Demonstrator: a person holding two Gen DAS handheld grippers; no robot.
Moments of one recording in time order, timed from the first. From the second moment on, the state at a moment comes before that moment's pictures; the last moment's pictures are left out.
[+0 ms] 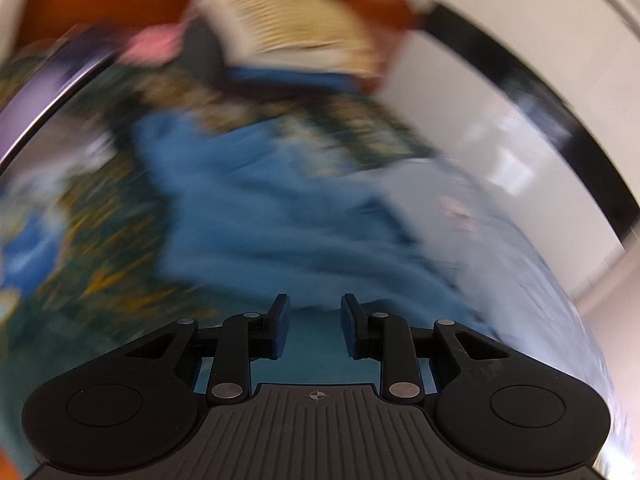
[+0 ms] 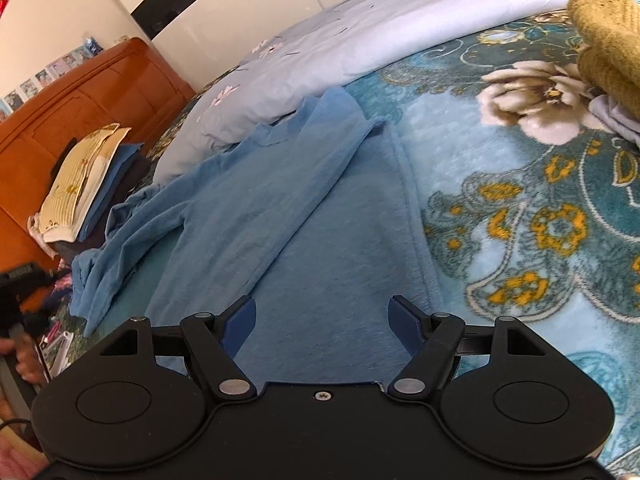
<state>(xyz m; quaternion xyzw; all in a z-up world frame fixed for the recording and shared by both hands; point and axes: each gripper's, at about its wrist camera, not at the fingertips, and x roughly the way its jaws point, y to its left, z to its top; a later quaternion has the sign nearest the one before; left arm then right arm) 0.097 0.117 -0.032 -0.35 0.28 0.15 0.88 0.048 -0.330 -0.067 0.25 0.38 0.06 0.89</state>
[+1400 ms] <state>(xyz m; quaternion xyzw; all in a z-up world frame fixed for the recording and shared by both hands) 0.101 0.189 -0.050 -0.58 0.15 0.19 0.78 0.060 -0.300 -0.062 0.20 0.40 0.08 0.89</state>
